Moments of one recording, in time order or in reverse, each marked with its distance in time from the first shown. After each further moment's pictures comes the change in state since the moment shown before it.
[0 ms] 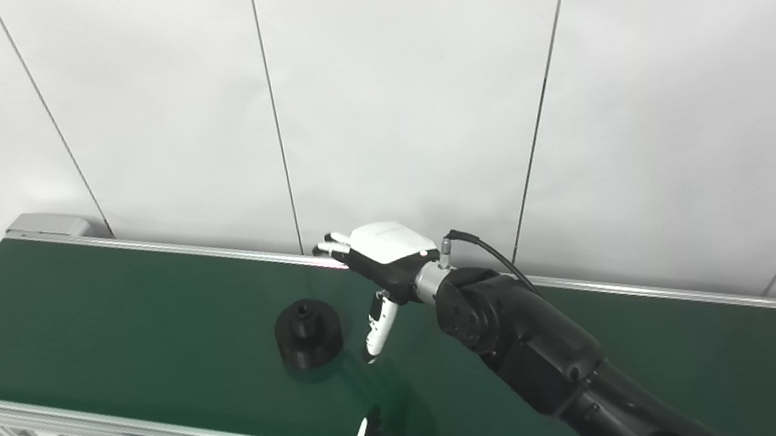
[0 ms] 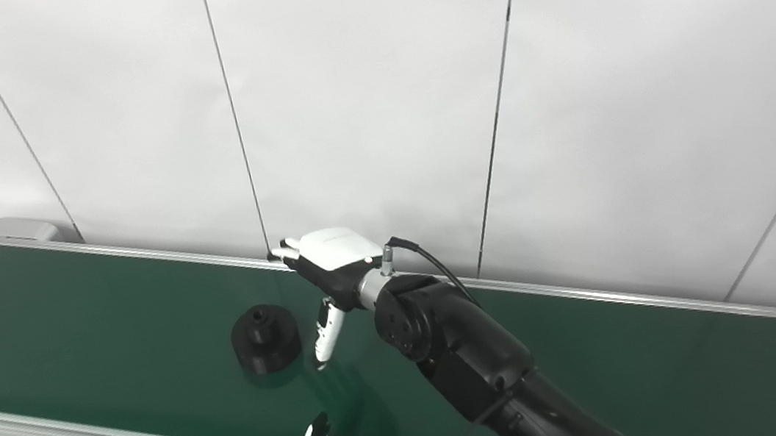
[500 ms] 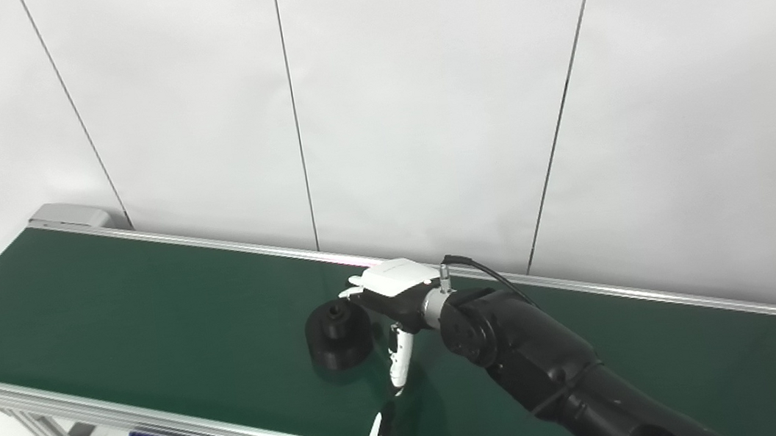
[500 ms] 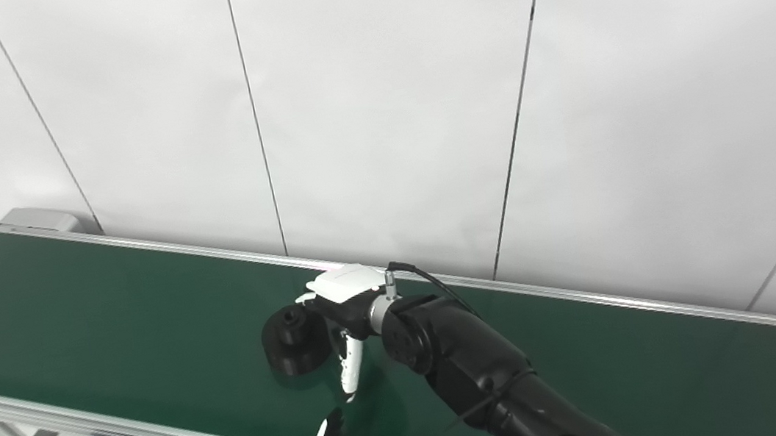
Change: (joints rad) left arm -0.014 0.016 -0.032 0.016 0.034 -0.001 0.074; right arm -0.042 0.046 0.058 0.208 -0.020 -0.092 0.009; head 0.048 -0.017
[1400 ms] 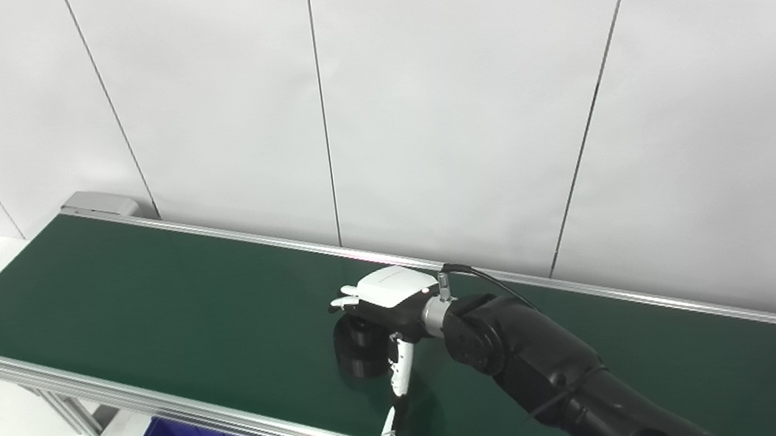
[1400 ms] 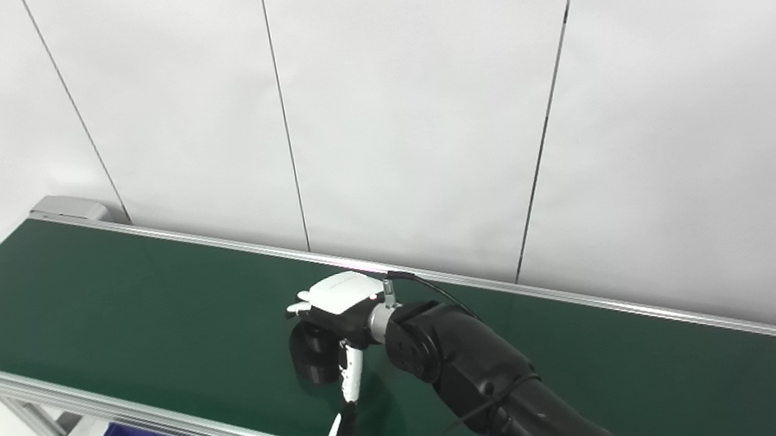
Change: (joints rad) left arm -0.042 0.009 -0.030 0.089 0.012 -0.060 0.096; right arm -0.016 0.039 0.025 0.068 -0.021 -0.138 -0.043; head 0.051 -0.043
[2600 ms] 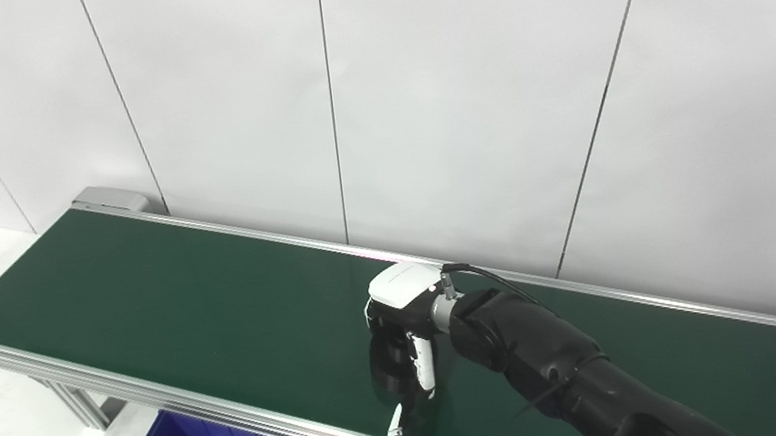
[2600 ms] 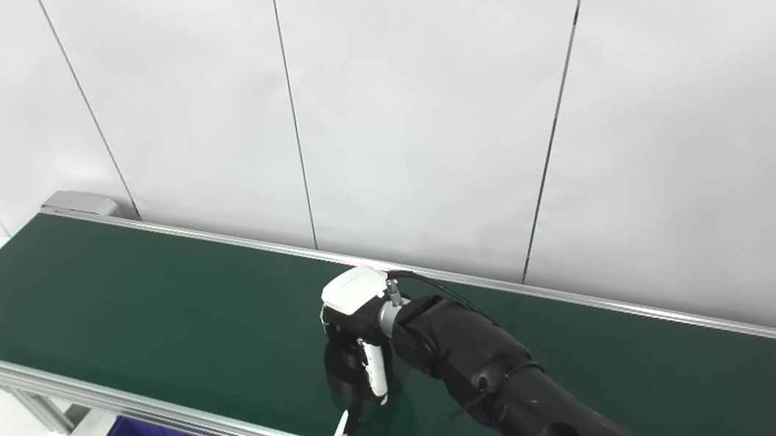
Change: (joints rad) left arm -0.006 0.000 -0.002 0.006 0.017 0.002 0.021; right arm -0.060 0.028 0.062 0.168 -0.130 -0.003 -0.118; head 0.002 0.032
